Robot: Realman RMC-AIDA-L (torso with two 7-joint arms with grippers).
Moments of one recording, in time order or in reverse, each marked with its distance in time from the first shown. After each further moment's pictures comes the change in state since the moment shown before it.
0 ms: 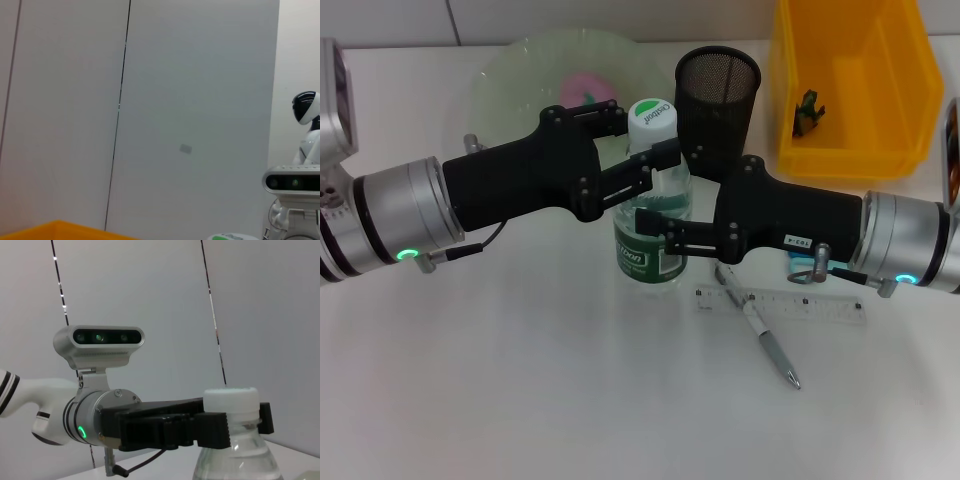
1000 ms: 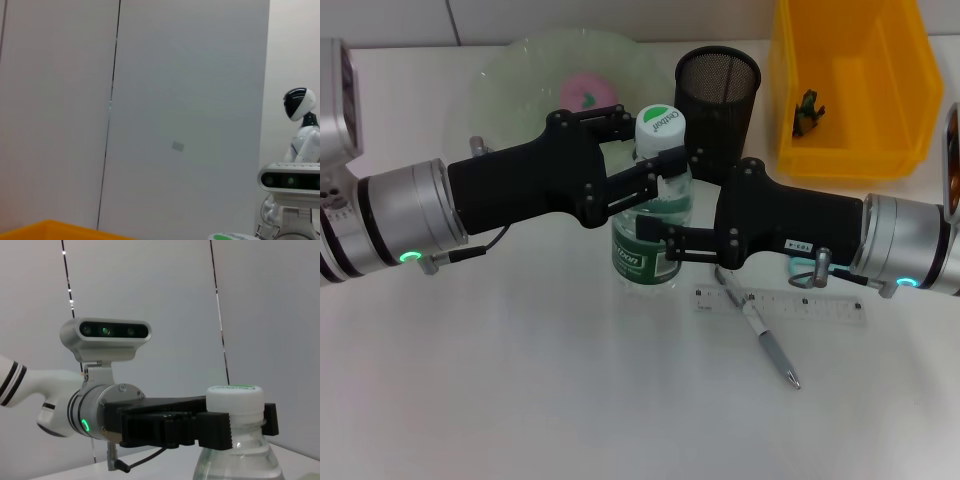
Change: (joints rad) left arm -0.006 -0.002 0.006 0.011 0.022 0.008 -0.007; right arm -0.002 -0.001 -0.004 -0.002 -0.004 -0.006 -0.037
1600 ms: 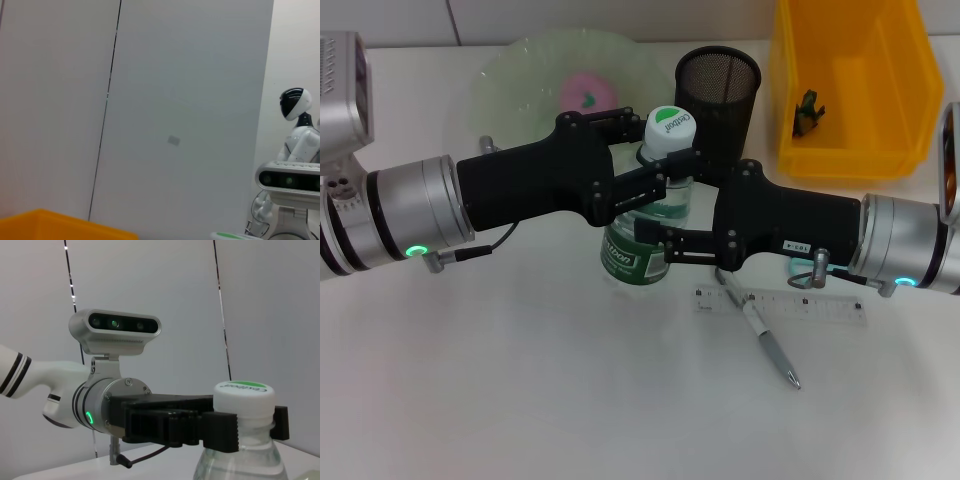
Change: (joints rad) left arm -0.014 0.000 0.005 0.001 0.012 -0.009 -0.056; right arm 0.004 0.000 -0.009 -0.004 -0.004 0.007 0.000
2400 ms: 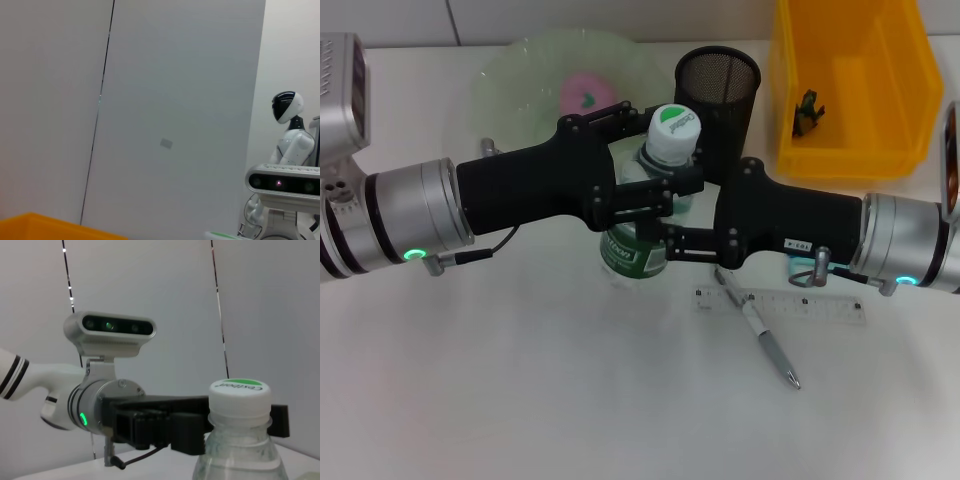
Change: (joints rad) left arm 0.001 0.000 -0.002 -0.001 0.003 0.023 -0.001; right arm -0.001 0.000 0.007 -0.003 -0.005 -0.001 0.000
